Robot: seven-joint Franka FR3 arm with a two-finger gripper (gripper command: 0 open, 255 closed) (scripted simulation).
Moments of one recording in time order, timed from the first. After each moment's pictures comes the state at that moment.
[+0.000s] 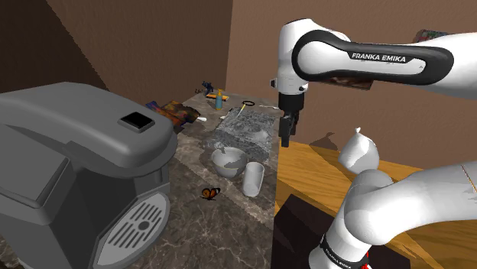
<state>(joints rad) -0.02 -0.77 0.02 -2.39 -0.06 1.46 -0.17</state>
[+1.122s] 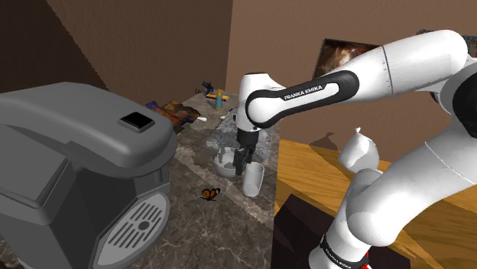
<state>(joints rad) 0.05 -0.41 0.03 -2.53 0.09 2.05 -0.17</state>
